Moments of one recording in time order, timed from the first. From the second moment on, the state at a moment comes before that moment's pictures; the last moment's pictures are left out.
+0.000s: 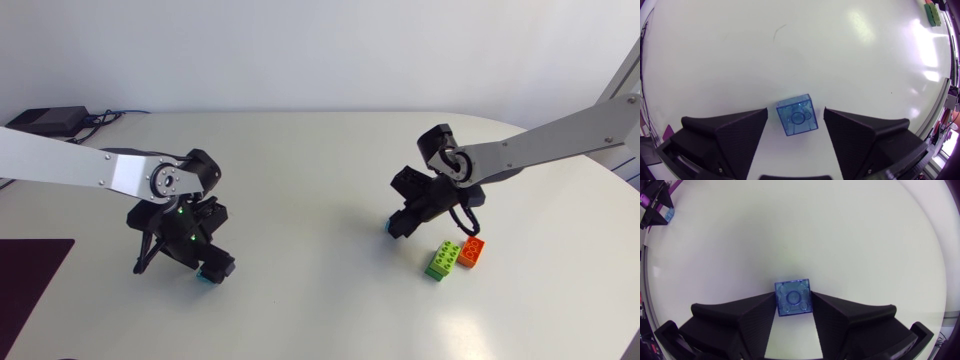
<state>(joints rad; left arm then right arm) -0.30 1.75 0.96 -0.73 0.00 0.19 0.20 1.93 1.13 -0.34 -0.20 -0.52</state>
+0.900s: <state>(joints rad) -0.13 1.48 0.87 -0.63 0.04 0.19 0.81 2.18 1.61 -0.68 -0.20 -0.46</state>
